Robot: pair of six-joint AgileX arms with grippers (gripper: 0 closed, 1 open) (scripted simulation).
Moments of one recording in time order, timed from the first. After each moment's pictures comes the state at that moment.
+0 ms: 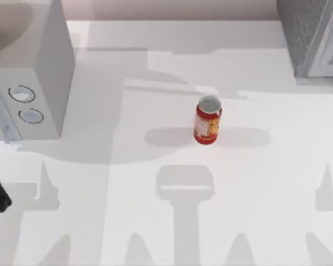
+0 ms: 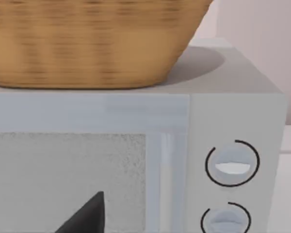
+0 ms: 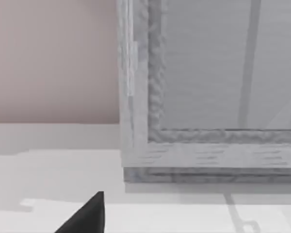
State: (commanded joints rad) left arm 0.00 0.00 0.00 0.00 0.00 0.00; right arm 0.00 0.00 0.00 0.00 0.00 0.00
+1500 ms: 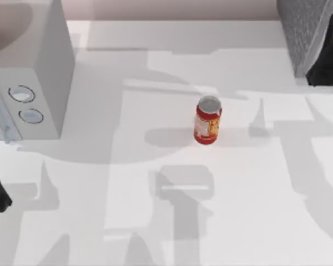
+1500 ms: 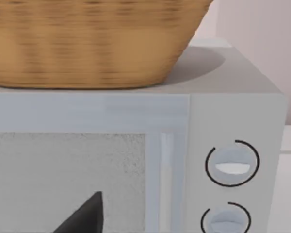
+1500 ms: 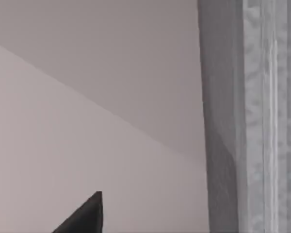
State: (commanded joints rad) left arm 0.00 0.00 0.00 0.00 0.00 0.00; right arm 0.46 1.10 0.43 0.85 0.44 0.03
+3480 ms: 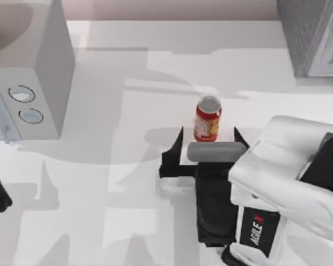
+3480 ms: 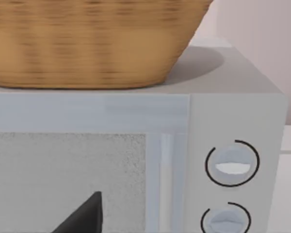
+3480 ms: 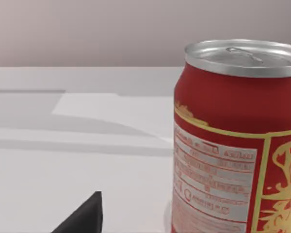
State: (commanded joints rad) left arm 0.00 0.00 0.00 0.00 0.00 0.00; right arm 0.88 2.48 0.82 1.66 0.92 0.01
